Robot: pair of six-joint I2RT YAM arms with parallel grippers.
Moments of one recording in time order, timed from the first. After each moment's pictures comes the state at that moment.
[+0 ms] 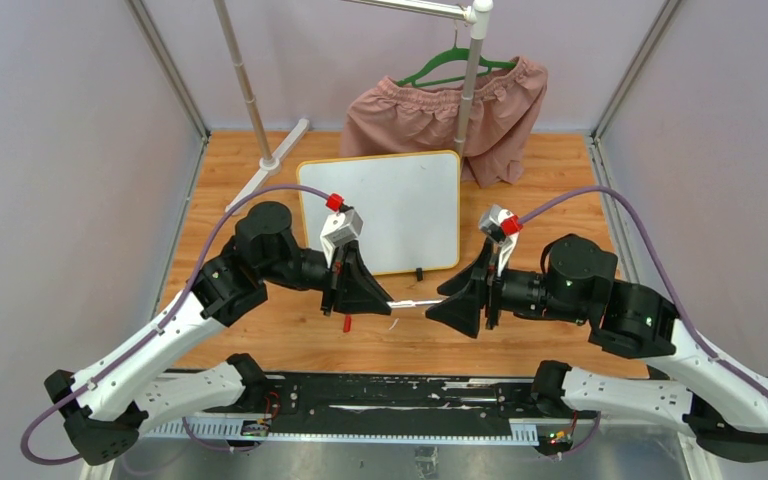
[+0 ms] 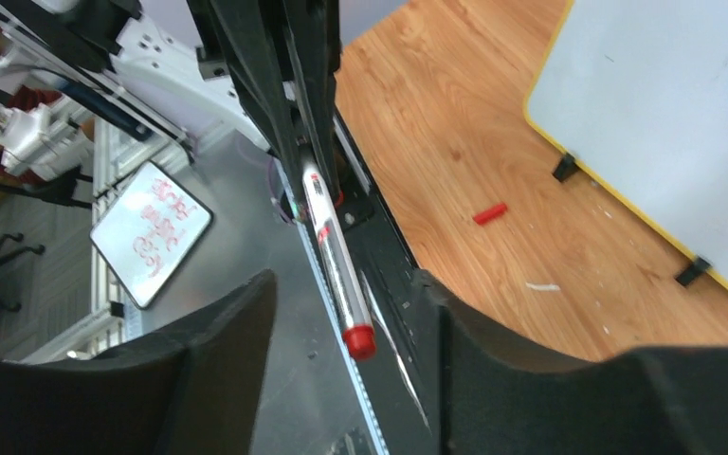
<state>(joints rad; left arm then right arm) -0.82 0.91 1.02 -0.30 0.90 -0.29 1.12 0.75 1.18 -0.66 -0.16 0.39</state>
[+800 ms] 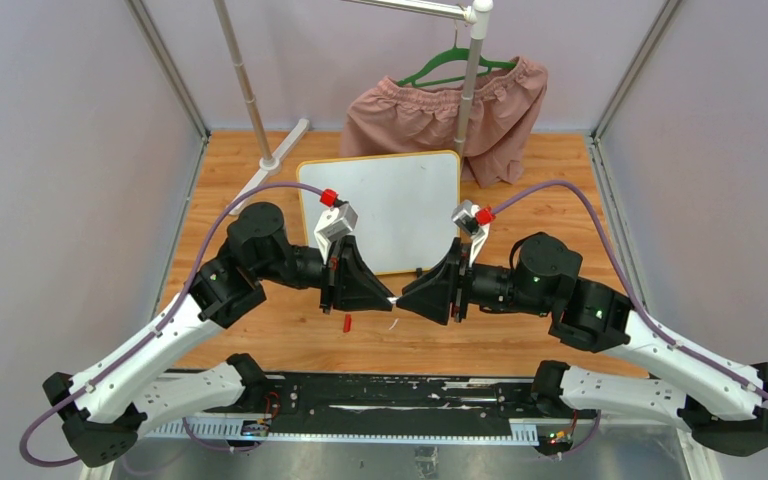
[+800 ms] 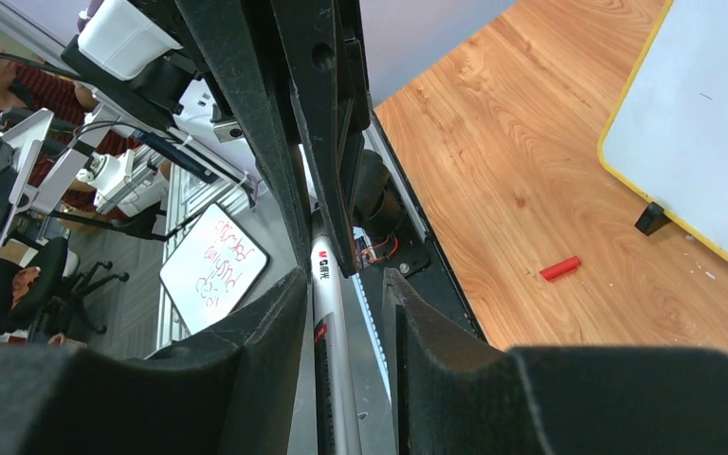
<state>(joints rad) -0.82 0.89 1.01 -0.21 0.90 -0.37 1.12 0.81 1.04 -0.32 -0.23 0.53</state>
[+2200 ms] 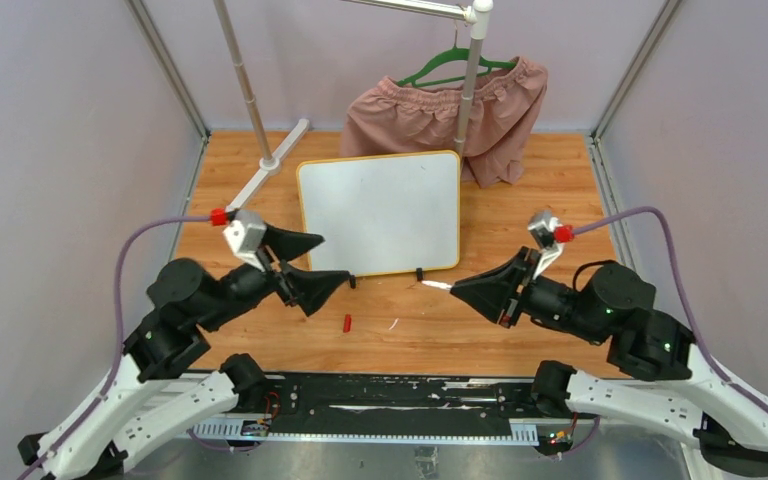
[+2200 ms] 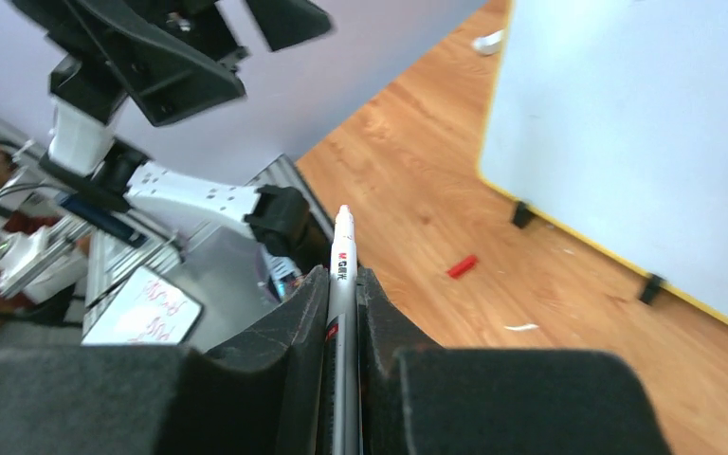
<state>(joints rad) -0.82 0.57 0.91 -0.29 0.24 -0.31 1.12 0.58 0.99 -0.44 -0.01 0.48</state>
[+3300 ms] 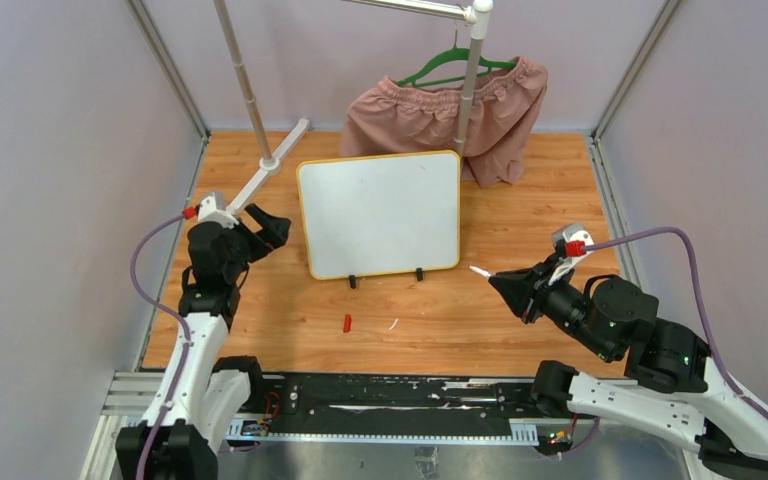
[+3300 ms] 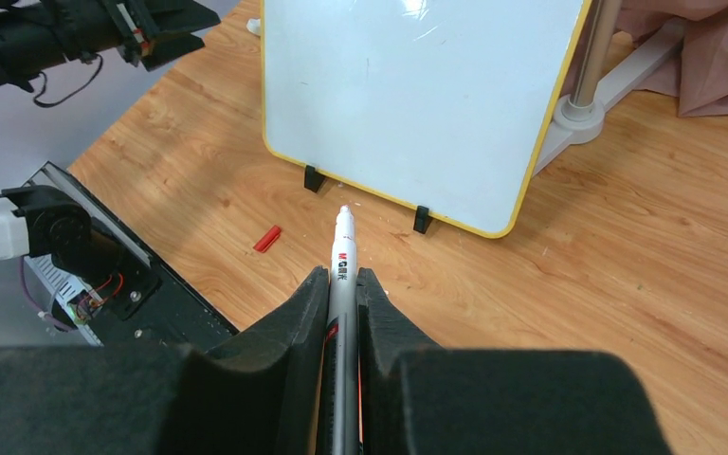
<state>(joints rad) 0.03 0.77 0.53 -0.04 0.16 -0.54 1.12 0.43 0.96 -0.72 0.41 0.32</state>
